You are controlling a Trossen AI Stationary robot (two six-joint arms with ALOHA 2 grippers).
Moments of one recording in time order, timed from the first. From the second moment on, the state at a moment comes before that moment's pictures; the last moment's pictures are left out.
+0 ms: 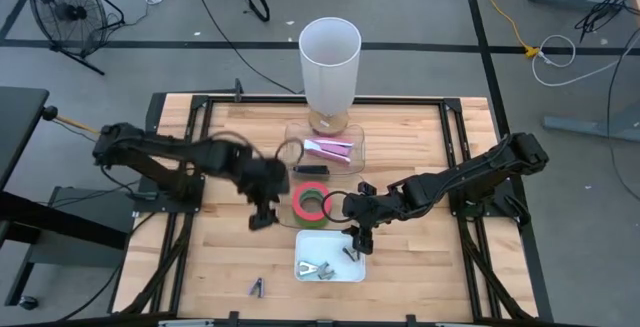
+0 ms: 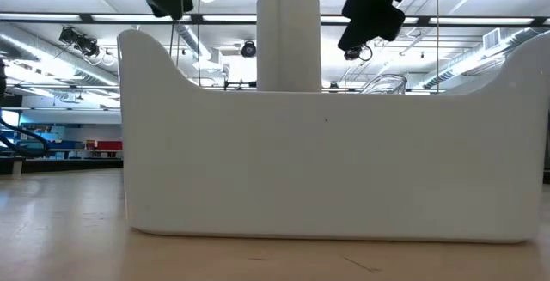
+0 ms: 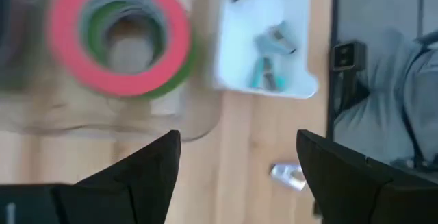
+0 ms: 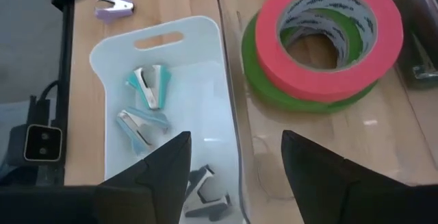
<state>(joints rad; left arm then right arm) -0.14 1.41 1.31 -0.94 0.23 -0.34 0.34 1.58 1.20 -0.51 0.12 0.49</state>
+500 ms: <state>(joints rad) -0.63 1.42 1.06 -0.72 -0.08 -1.18 0.34 1.58 1.20 -0.52 0.11 0.50</state>
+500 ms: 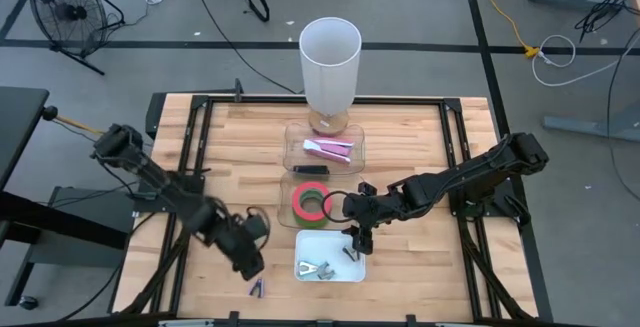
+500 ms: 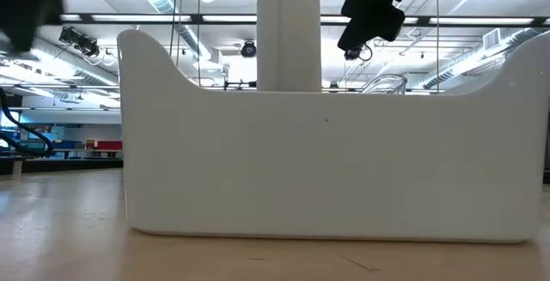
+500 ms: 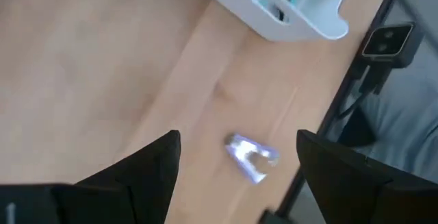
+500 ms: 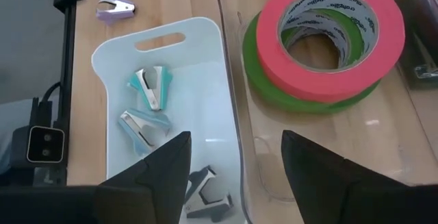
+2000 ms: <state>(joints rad) -0.82 1.78 0.97 -0.32 0.03 -1.83 0.41 1.58 1.20 -0.51 0.15 0.55</state>
